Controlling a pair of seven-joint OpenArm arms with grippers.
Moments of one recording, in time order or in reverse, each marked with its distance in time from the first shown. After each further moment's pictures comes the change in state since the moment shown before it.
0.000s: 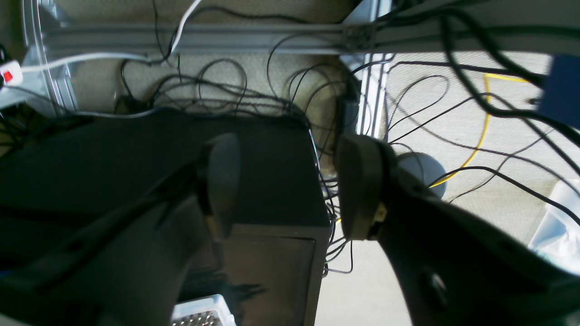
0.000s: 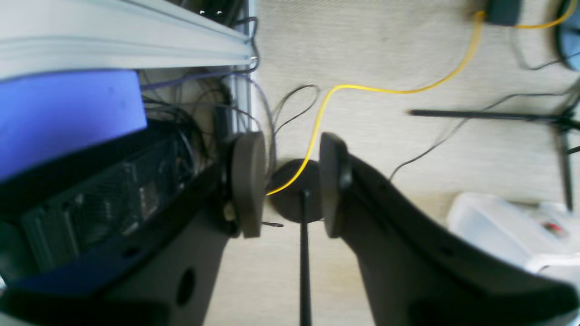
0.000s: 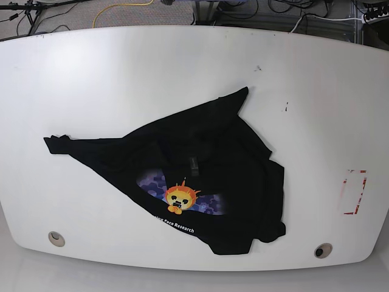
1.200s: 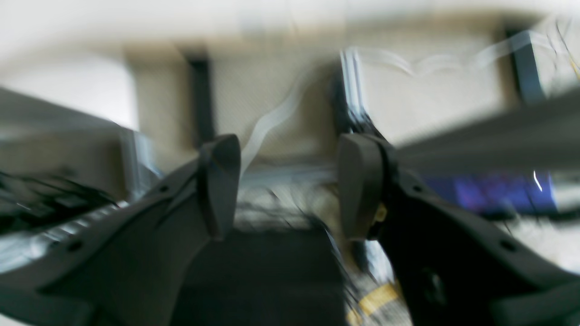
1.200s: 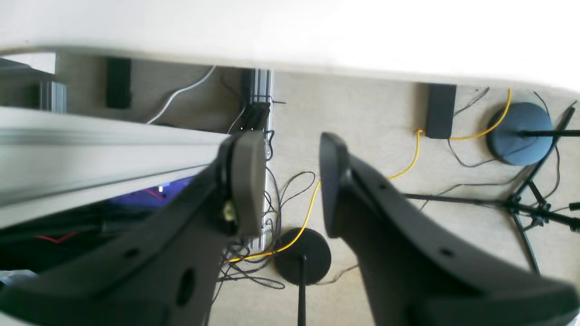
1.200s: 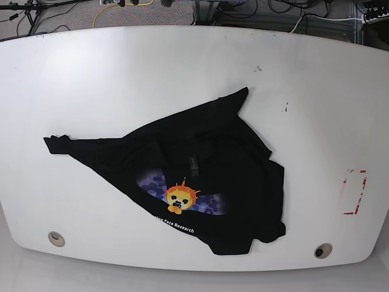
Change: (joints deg) left arm 33.5 -2.5 -8.3 62.1 -0.2 0.3 0.6; right arm -27.6 -0.4 -1.6 58.9 16.8 6.0 -15.9
